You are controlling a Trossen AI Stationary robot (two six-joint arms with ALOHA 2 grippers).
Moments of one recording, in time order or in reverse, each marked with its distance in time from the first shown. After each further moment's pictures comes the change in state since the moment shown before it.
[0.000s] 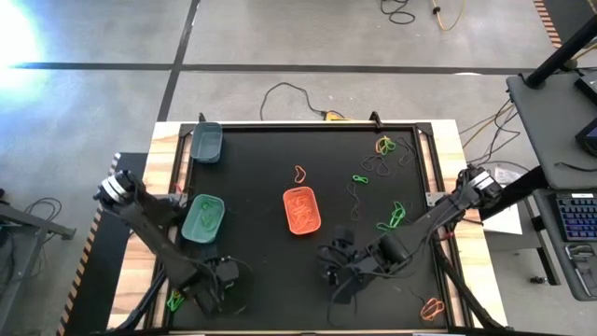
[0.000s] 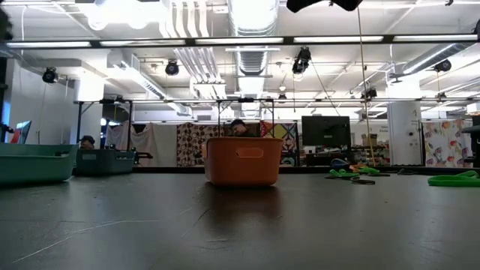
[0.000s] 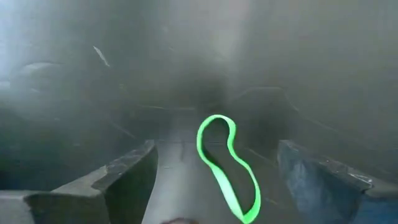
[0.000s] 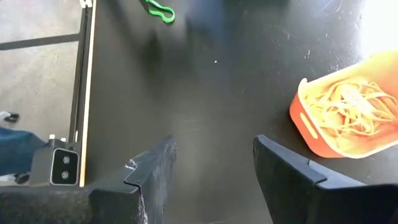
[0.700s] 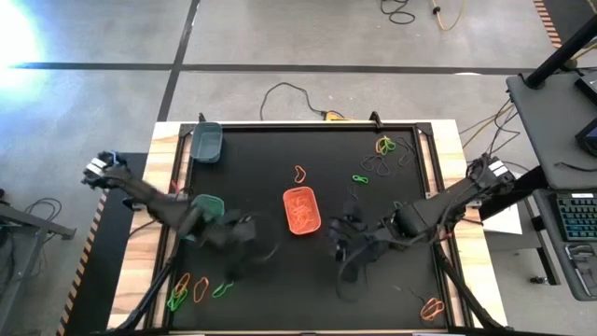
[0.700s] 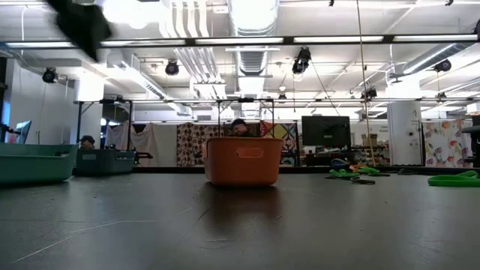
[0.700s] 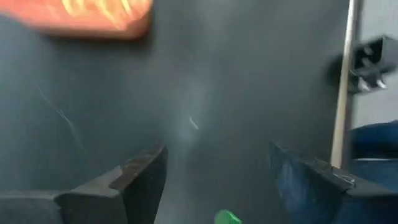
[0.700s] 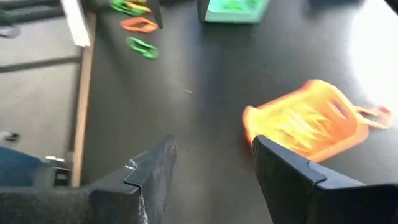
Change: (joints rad) left arm 0.356 -0.292 0.105 -0.046 -0.004 0.474; right arm -0.088 -0.151 0.018 -0.075 -0.011 -0.084
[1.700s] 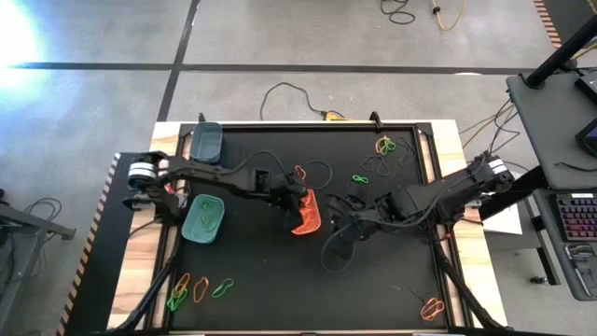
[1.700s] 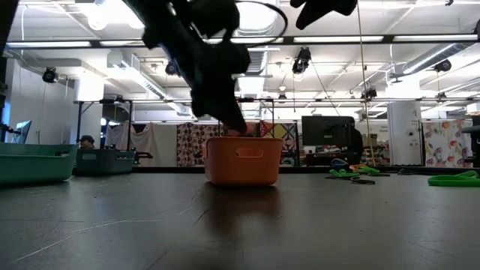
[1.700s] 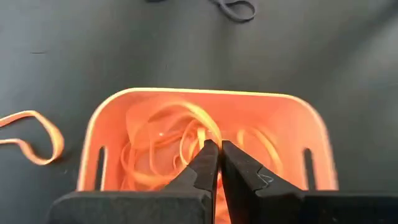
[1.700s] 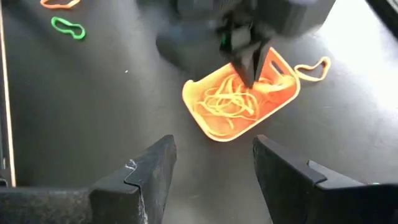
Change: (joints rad) left arm 0.577 0.399 0.052 0.525 0.174 0.537; right arm -0.143 -0.009 0.030 -0.225 -0.017 0.077
